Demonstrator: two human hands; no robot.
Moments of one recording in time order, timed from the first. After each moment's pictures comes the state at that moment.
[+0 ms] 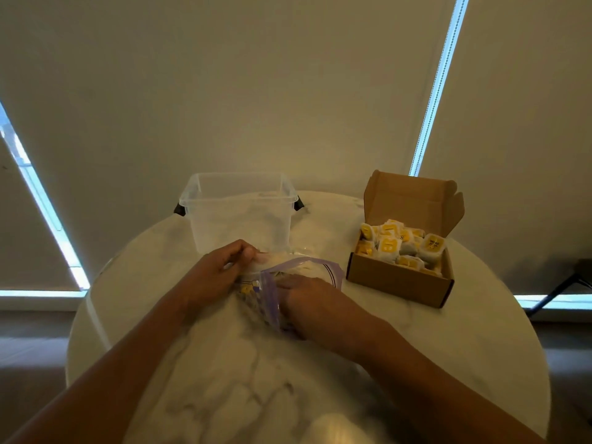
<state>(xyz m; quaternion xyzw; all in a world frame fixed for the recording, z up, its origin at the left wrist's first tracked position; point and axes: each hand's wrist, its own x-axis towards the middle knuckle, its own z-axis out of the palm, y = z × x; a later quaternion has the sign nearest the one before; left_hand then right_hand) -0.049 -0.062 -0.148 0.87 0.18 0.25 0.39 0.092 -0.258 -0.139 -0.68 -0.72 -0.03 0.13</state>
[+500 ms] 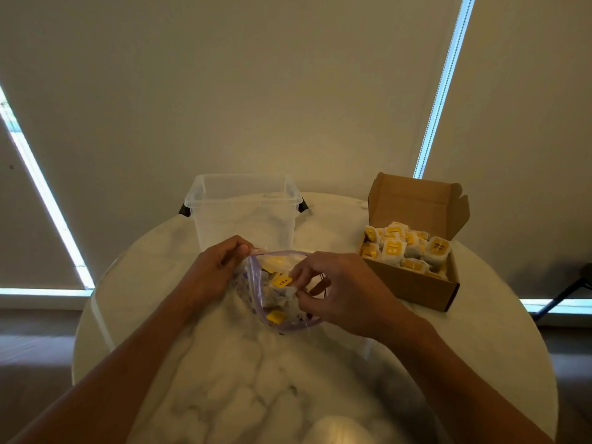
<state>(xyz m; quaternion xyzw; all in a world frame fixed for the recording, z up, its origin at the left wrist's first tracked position) -0.049 -0.048 -0.155 0.86 0.20 0.29 0.38 0.106 -0.294 -0.105 -0.66 -0.66 -0.02 0.36</state>
